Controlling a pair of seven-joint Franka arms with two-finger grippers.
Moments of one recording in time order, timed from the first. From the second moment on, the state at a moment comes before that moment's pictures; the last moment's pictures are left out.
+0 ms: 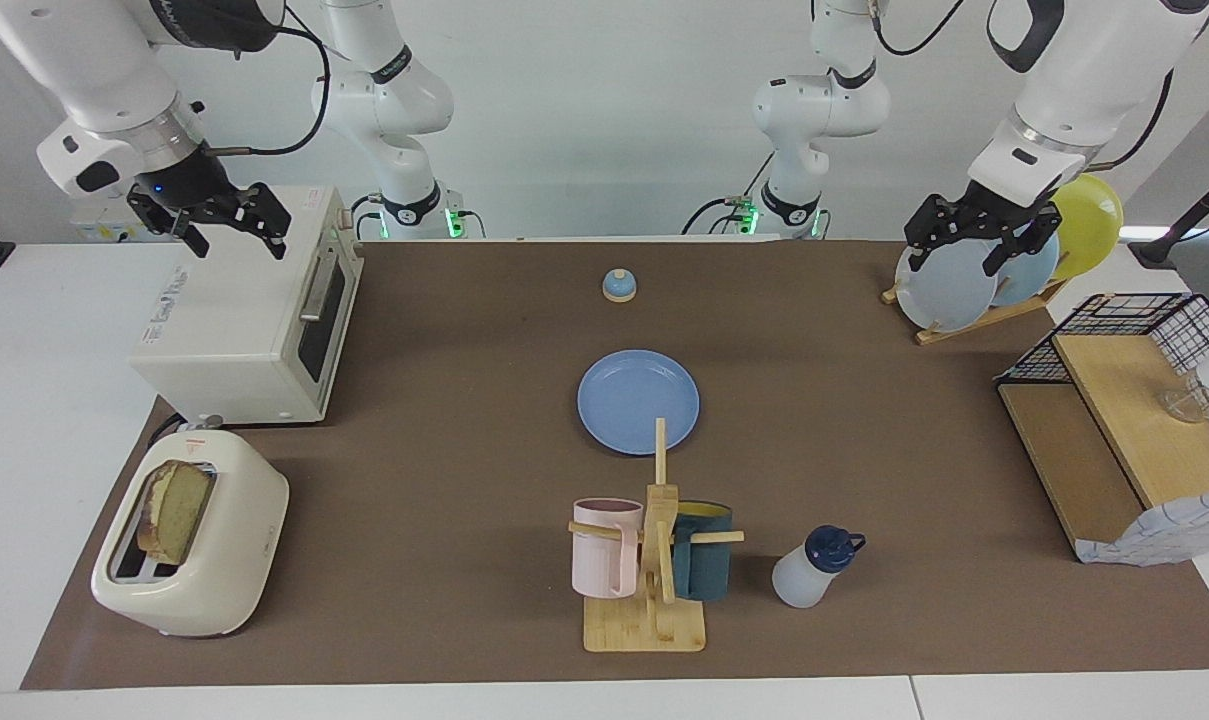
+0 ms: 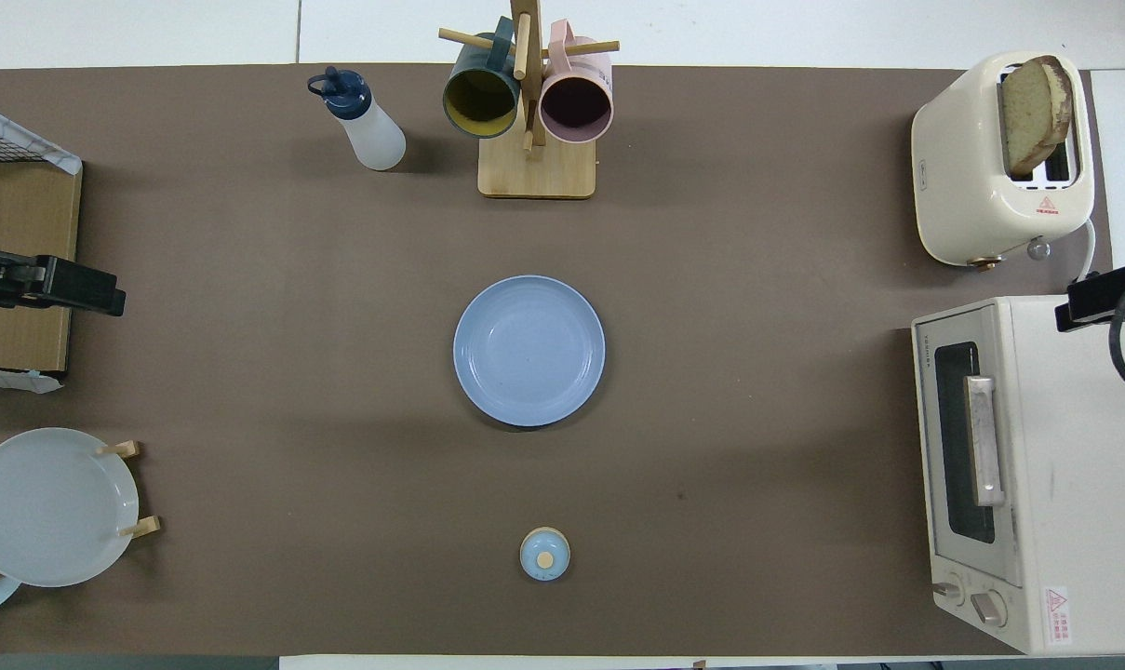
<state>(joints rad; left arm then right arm) -0.09 -0.04 0.01 -1.61 -0.02 1.55 0.08 -0.03 -0.04 -0.06 -1.60 -0.01 1.46 -0.03</state>
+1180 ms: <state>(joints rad) -0.10 -0.07 0.00 -1.70 -0.02 1.66 0.06 -0.06 0.00 -0.07 -1.69 -0.01 2.10 -0.09</state>
